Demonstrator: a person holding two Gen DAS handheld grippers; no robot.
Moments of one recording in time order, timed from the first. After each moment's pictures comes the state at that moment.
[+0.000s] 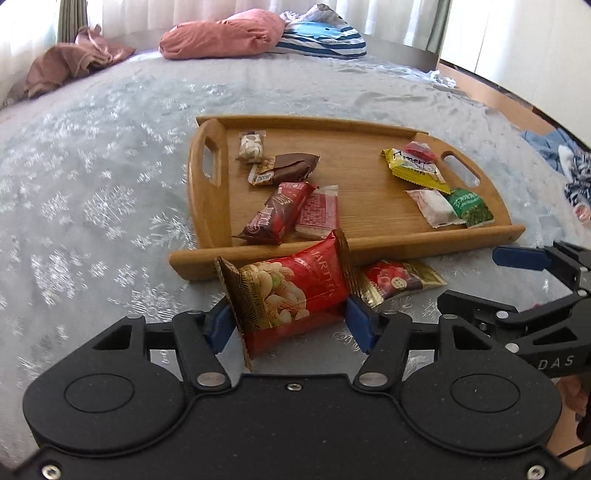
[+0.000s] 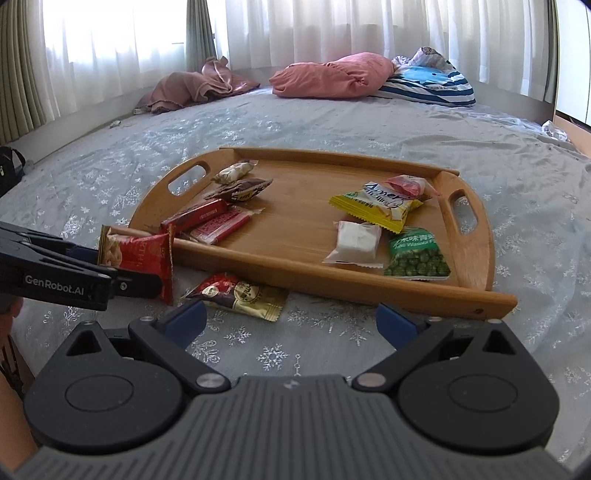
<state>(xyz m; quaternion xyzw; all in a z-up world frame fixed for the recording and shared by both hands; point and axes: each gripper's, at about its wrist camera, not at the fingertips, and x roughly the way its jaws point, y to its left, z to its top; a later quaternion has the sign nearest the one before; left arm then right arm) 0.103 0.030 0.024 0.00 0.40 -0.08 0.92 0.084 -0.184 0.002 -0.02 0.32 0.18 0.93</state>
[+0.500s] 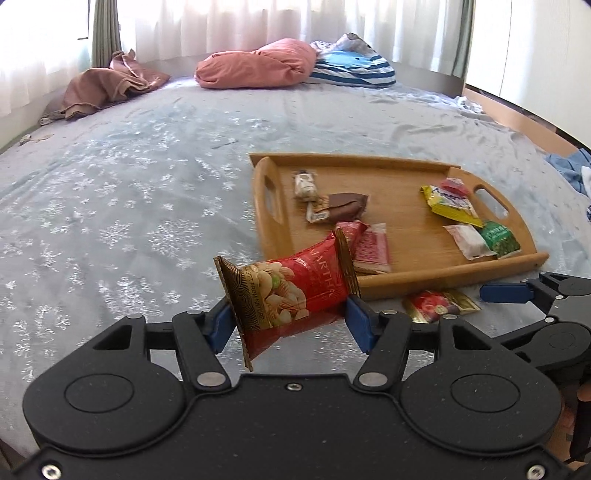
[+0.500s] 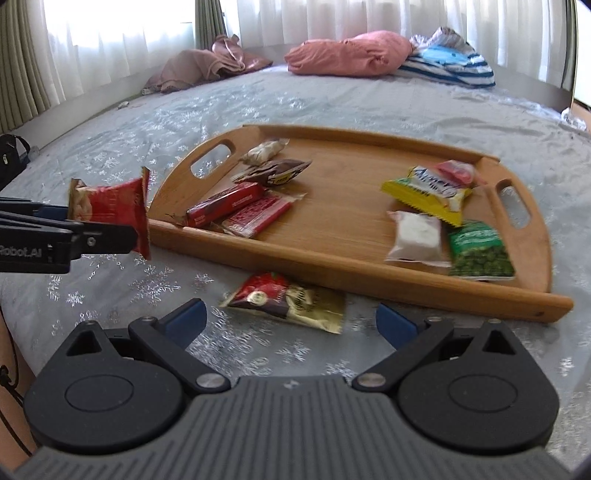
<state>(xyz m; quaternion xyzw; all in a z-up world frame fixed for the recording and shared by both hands) 0.092 0.063 0.050 0.00 0.36 -0.03 0.93 0.103 -0.141 -0.007 -0.02 0.36 0.19 0.91</state>
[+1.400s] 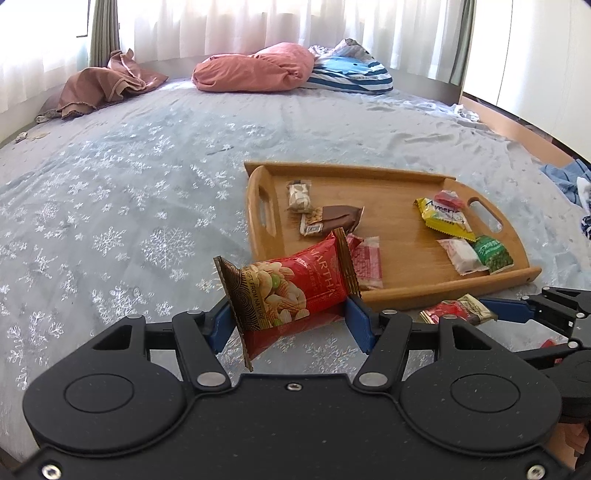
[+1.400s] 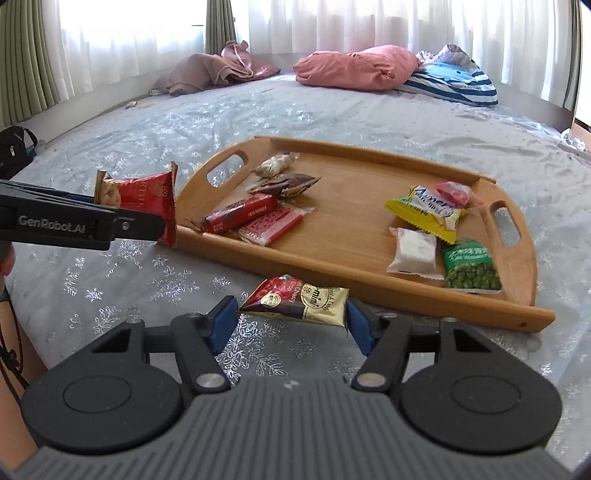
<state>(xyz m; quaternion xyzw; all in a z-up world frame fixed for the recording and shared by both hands) 0.099 0.061 0.058 -0.02 0.35 -0.04 0.94 0.082 -0.141 0.013 -0.04 0.34 0.20 0.92</state>
